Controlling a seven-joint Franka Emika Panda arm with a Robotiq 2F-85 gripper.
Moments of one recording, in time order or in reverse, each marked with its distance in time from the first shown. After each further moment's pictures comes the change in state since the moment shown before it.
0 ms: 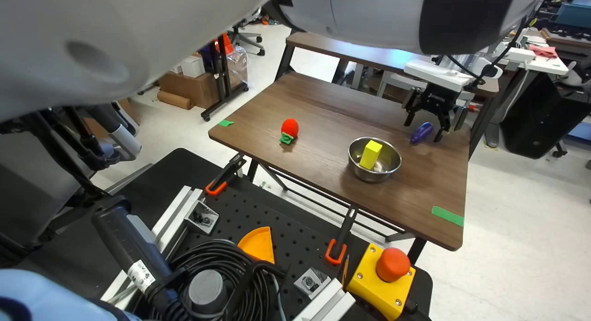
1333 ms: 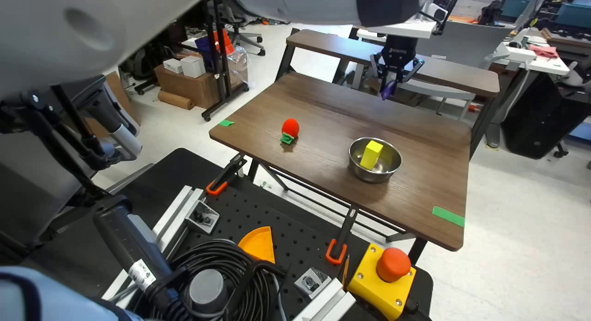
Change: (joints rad) arm 0.182 -0.019 0.009 0.138 -0.057 -0.089 -0.220
